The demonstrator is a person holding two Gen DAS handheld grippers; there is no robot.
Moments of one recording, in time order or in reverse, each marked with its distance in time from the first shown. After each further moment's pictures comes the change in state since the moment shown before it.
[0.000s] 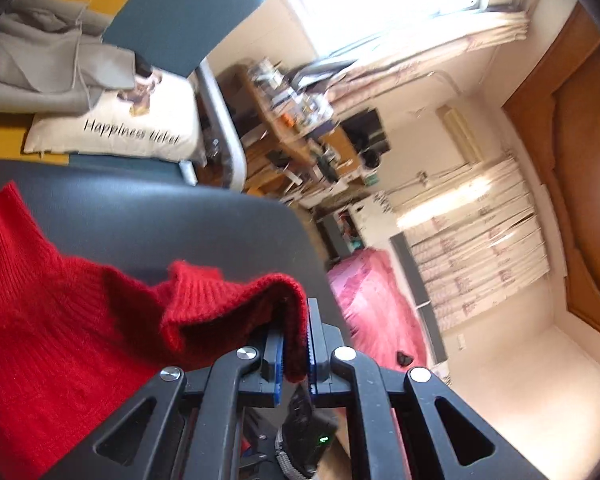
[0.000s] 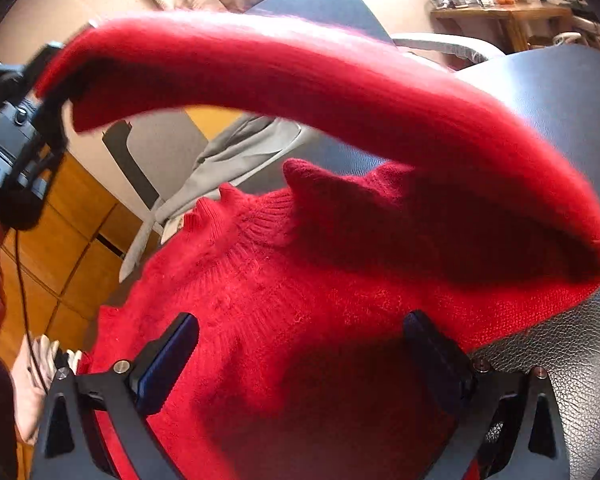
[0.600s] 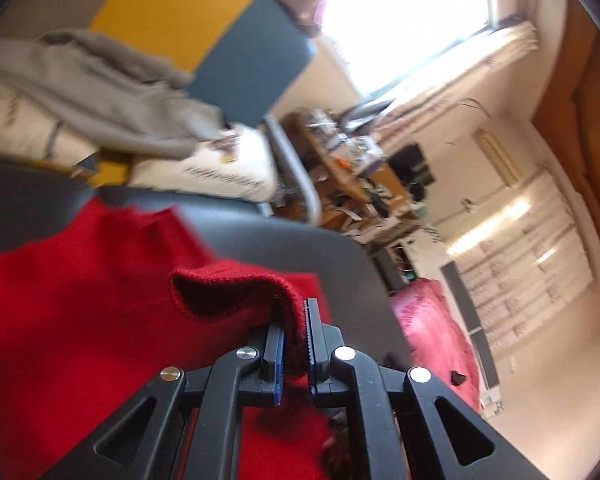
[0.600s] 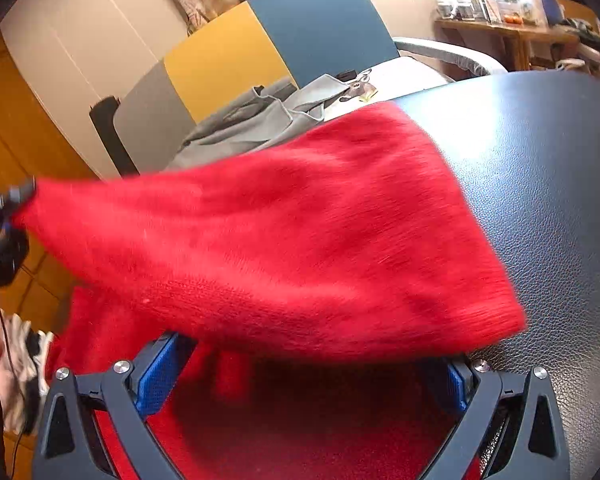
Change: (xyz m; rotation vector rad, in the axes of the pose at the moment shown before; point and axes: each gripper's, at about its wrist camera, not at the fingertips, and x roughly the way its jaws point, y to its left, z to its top) left arm -0.139 0.076 -0.048 0.003 -0.125 0.236; right arm 0.013 0.016 0.002 -0.078 0.030 -0.114
